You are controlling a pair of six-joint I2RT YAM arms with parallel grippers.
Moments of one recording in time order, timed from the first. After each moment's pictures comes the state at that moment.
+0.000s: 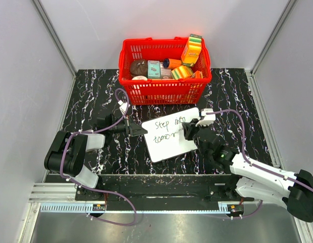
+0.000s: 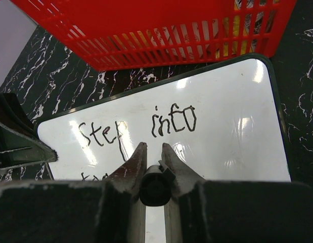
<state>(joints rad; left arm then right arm) -0.20 1.55 0.49 0.74 1.10 -0.61 0.90 0.95 0.52 0.20 0.58 0.50</state>
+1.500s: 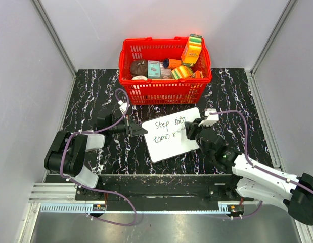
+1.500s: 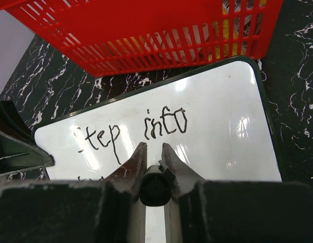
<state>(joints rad) -0.20 1.55 0.49 0.74 1.10 -0.61 0.88 0.91 0.51 0.18 0.59 0.51</state>
